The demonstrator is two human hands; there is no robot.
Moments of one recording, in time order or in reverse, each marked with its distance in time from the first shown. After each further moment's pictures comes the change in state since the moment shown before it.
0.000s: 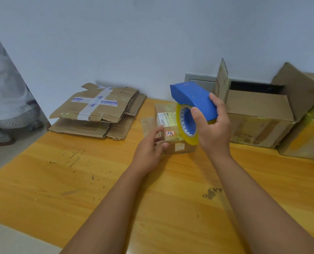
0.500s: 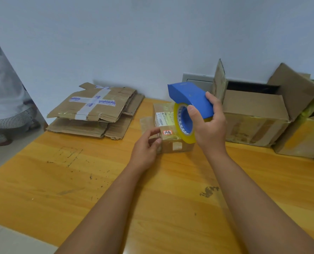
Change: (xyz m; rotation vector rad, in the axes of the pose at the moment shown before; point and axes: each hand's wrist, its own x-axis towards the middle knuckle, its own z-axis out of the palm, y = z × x) left_hand 0.004 -0.005 0.003 -0.154 0.065 -0.083; right_hand 0.003 -0.003 0.002 -0.021 0.008 0.020
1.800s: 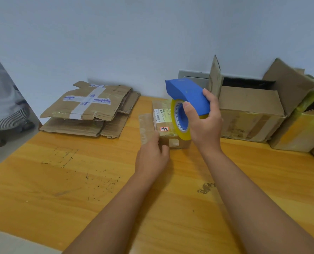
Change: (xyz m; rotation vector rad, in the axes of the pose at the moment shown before) left_hand -0.026 0.020 0.027 0.443 0.086 0.024; right_hand -0.002 0.001 0.005 -0.007 0.054 0.001
